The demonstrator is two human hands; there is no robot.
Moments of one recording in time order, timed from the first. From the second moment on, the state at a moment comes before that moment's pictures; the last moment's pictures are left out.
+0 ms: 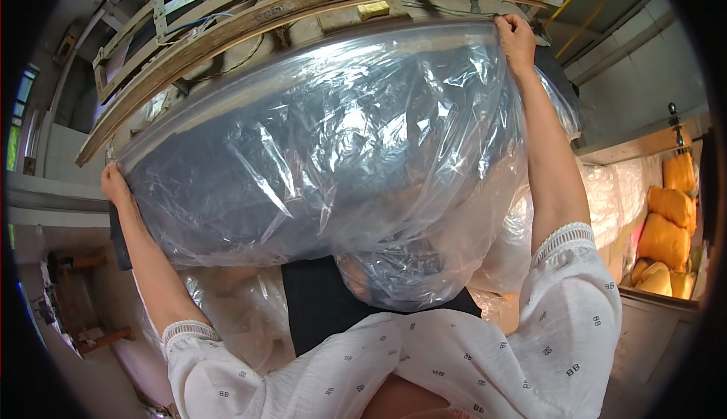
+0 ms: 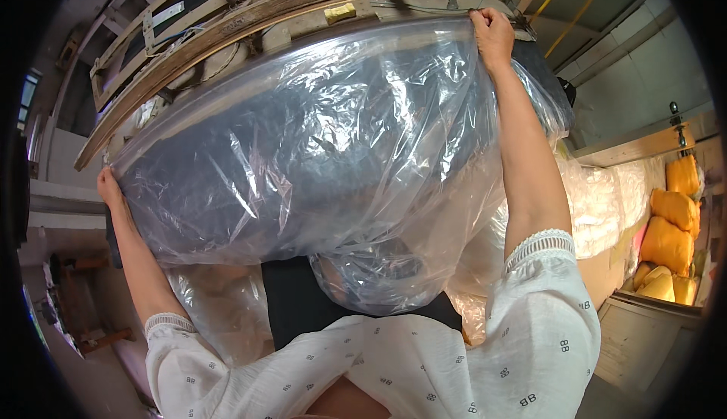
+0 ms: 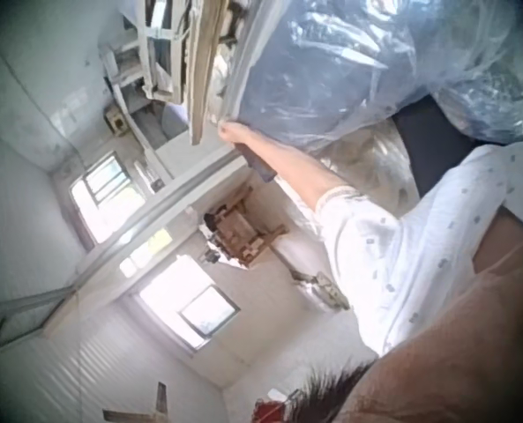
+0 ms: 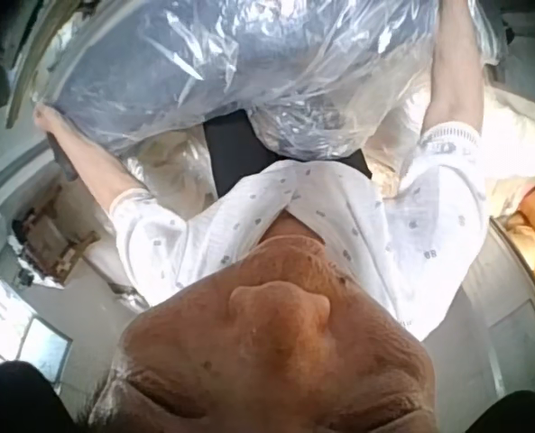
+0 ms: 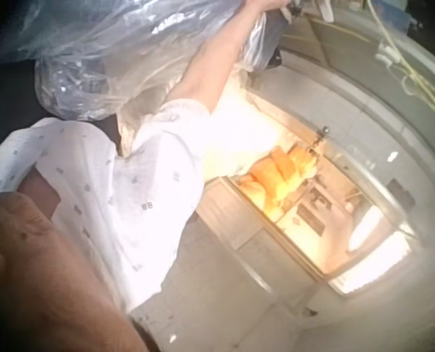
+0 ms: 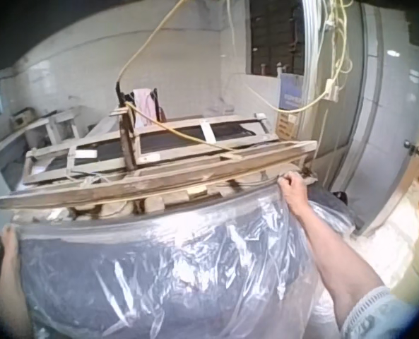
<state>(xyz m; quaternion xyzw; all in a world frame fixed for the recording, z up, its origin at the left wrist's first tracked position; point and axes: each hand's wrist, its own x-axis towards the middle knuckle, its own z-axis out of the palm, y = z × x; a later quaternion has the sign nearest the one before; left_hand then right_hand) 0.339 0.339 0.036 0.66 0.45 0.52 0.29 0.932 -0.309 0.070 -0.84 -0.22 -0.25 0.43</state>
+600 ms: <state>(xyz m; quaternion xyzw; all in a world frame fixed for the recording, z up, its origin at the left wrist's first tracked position) 0.321 0.338 0.051 0.52 0.50 0.57 0.39 0.968 -0.326 0.055 -0.81 -0.13 -0.25 0.52</state>
